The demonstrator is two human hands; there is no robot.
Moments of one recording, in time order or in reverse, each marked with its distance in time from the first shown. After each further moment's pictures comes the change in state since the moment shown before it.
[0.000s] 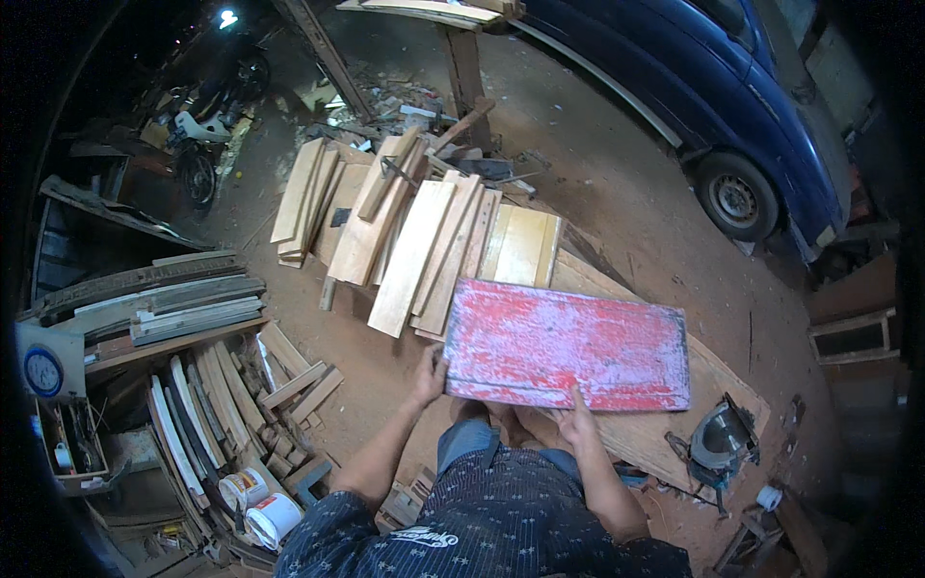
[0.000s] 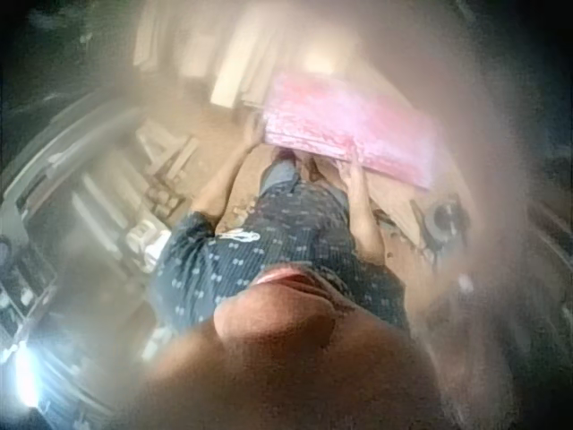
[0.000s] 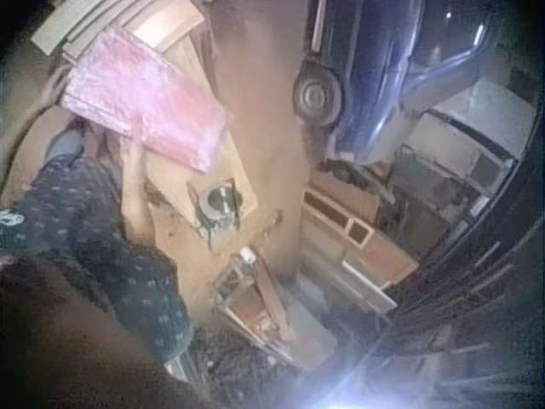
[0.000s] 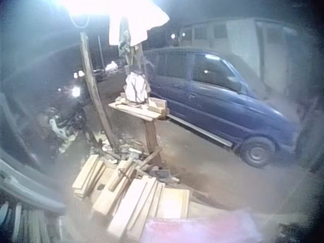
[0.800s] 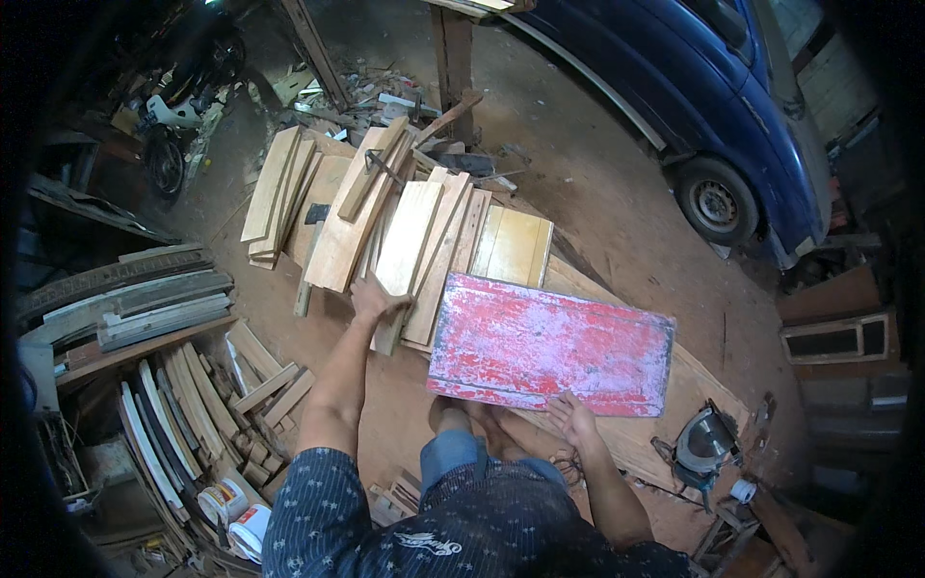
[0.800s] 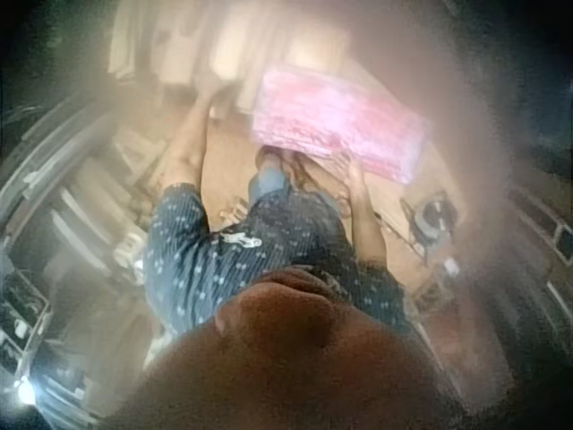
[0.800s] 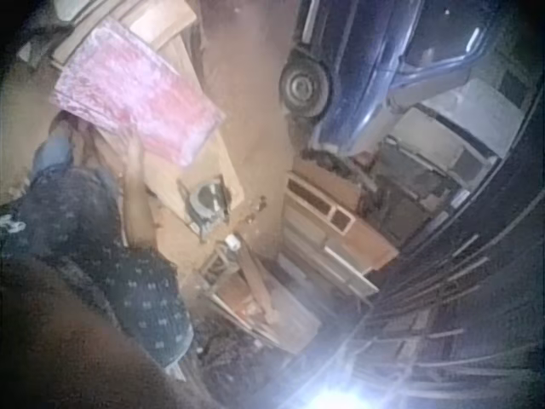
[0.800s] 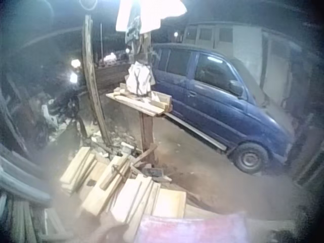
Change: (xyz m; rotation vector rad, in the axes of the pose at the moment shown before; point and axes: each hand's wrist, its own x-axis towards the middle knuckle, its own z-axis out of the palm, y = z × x) left_hand 0.206 0.030 -0.092 0.950 -0.135 -0.432; right_hand 0.004 -0.028 0.014 -0.362 0.155 0.086
